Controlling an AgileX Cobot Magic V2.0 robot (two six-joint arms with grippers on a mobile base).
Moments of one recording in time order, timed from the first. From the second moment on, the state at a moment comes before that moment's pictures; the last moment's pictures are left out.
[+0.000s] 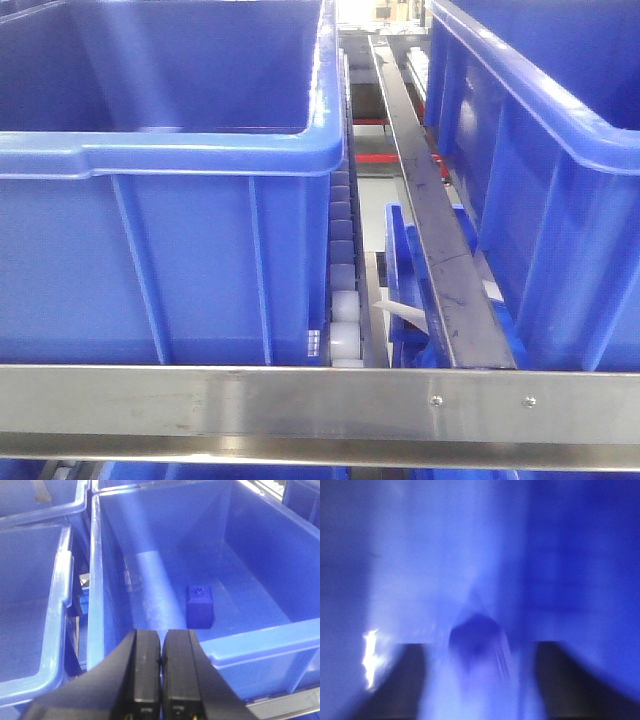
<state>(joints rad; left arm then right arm) -0.34 0.16 -0.51 0.25 0.64 -0.15 -0.04 1.46 -1.25 -0.03 0.76 -0.05</state>
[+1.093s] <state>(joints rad) -0.34 0.16 -0.51 0.25 0.64 -0.15 -0.04 0.04 -0.49 -0.02 0.62 -0.05</state>
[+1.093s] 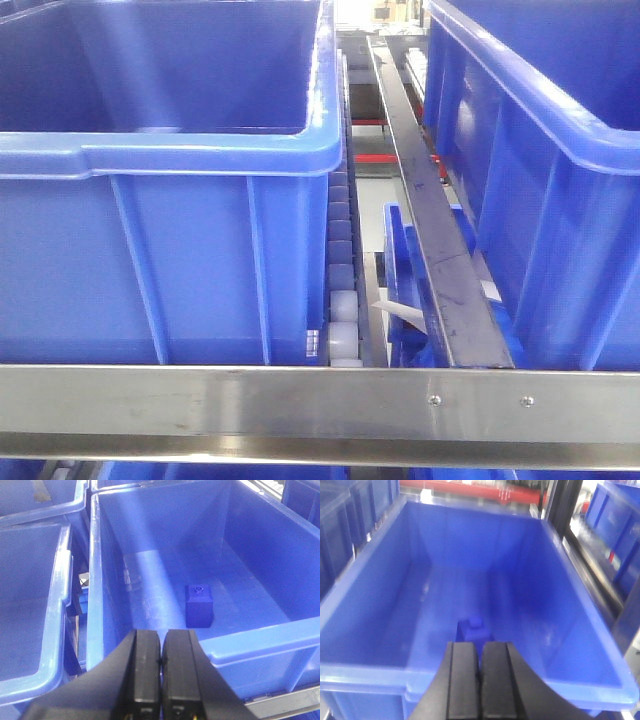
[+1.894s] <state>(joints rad) -0.22 0.11 -0.44 0.21 0.60 -0.15 -0.04 0.04 -0.49 -0.01 0.62 -0.05</state>
